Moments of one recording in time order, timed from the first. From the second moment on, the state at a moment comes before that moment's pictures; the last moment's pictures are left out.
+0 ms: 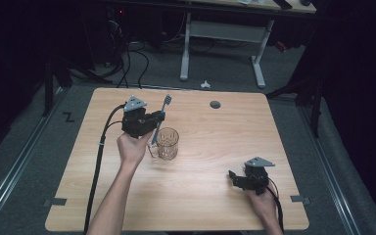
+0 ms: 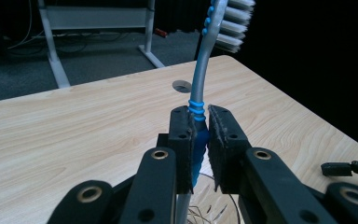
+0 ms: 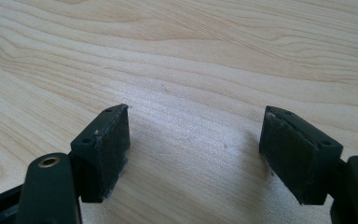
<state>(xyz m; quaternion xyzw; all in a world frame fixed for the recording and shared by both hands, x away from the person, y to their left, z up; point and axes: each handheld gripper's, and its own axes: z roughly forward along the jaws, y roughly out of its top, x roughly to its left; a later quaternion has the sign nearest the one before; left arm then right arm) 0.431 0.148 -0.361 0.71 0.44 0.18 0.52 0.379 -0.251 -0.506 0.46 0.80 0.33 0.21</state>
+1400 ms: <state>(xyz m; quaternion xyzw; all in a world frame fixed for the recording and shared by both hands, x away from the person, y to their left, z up) 0.427 0.161 -0.372 0.72 0.46 0.17 0.49 0.379 -0.251 -0.506 0.46 0.80 0.33 0.21</state>
